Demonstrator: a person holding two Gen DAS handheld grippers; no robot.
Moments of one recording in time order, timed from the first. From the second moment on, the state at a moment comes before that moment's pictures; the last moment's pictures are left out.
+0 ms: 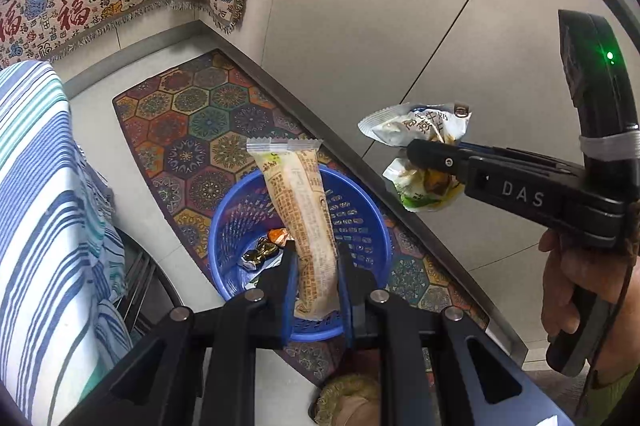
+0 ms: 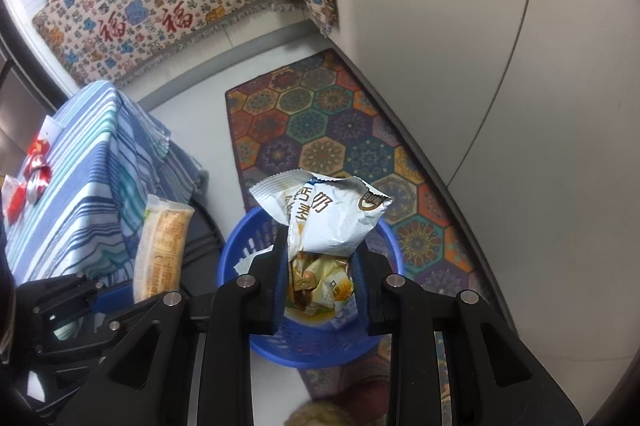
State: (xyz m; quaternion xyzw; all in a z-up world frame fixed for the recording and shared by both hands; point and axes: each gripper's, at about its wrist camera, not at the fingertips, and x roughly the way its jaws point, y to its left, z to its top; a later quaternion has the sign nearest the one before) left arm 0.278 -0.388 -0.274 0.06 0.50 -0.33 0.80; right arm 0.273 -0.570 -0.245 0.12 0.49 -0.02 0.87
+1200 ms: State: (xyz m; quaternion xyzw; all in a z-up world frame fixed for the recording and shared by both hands) left arm 0.222 -0.306 -0.223 0.07 0.45 -0.33 0.83; right arm 0.262 -0.558 -0.202 0.10 0.39 -0.08 0.91
